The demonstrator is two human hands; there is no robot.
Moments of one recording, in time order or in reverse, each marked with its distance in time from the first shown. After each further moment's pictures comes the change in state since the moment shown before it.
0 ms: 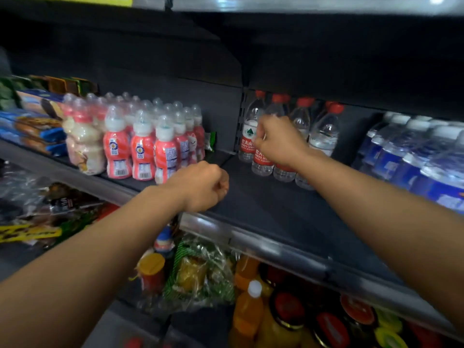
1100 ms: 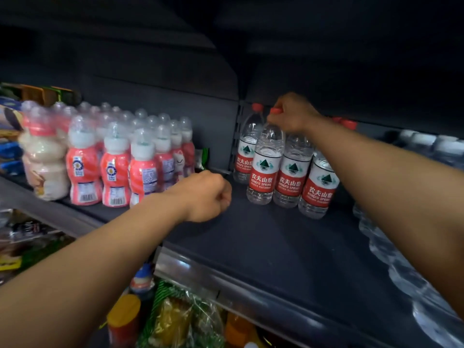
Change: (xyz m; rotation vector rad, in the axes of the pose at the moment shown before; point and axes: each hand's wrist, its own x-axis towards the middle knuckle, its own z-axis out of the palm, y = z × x) left_hand 0.080 -0.017 0.015 0.009 -0.016 0.006; right_hand 0.114 0.061 -0.011 0.065 -0.027 0.161
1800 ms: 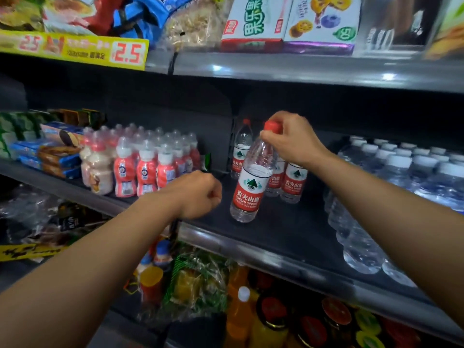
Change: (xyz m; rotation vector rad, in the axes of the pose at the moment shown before) left_hand -0.106 0.048 -0.054 0.020 0.005 0.006; right_hand -0.161 -0.047 -0.082 0.228 0.162 -0.146
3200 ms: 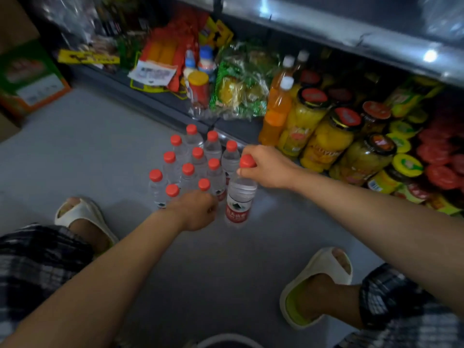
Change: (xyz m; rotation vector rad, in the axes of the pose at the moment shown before) left_hand -0.323 0.041 0.280 -0.068 -0.569 -0.243; right_hand -0.391 -0.034 0.158 0.127 -0.904 0.049
